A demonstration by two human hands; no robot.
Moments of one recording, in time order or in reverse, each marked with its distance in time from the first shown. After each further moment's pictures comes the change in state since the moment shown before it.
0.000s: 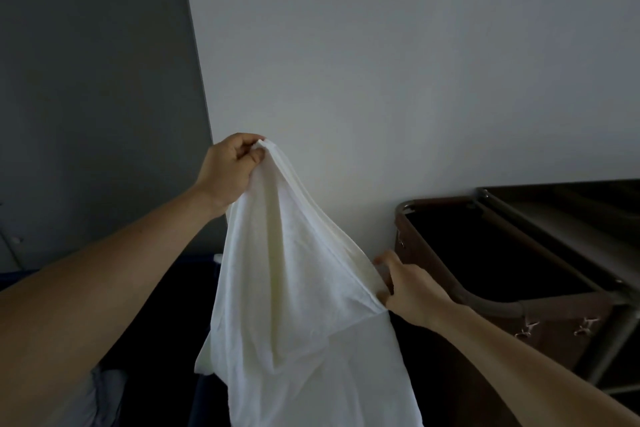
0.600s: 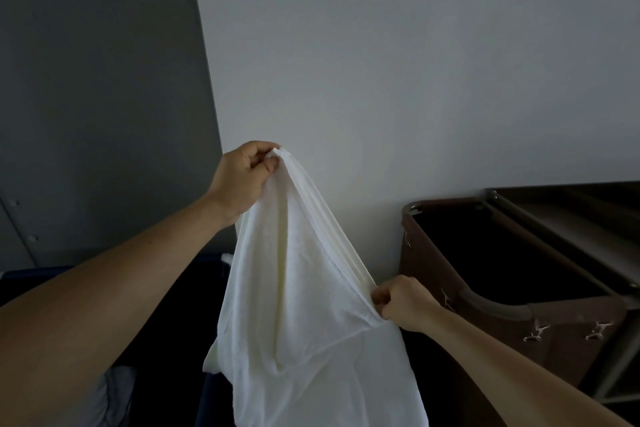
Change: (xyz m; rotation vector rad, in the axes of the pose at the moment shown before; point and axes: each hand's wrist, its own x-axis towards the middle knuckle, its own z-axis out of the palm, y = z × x) left_hand -0.018 0.010 0.008 -0.033 -0.057 -0.012; right_hand 0.013 0.002 0.030 0.176 -0.158 0.221
